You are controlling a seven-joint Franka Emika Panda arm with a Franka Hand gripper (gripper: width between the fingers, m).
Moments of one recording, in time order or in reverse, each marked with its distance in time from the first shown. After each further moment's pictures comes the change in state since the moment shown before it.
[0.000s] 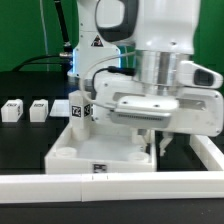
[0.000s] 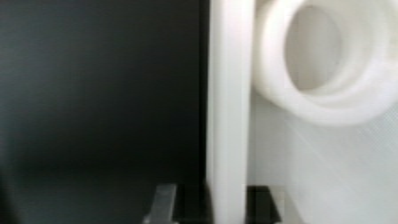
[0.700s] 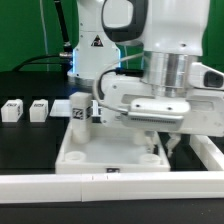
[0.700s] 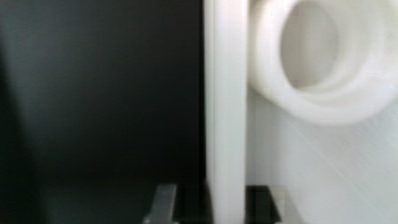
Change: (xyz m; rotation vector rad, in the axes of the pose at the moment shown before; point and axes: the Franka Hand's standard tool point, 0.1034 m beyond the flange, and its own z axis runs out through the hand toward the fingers) arm -0.001 0.014 0.005 -0.004 0.018 -0.063
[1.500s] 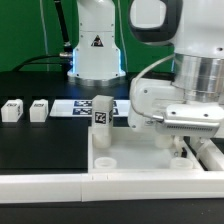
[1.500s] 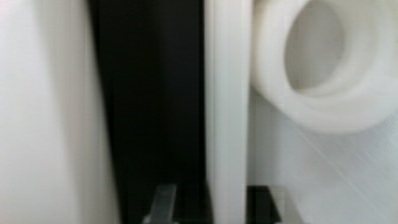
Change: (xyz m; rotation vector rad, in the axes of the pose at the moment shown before) arm -0.007 0.043 -0.002 0.004 0.062 -0.036
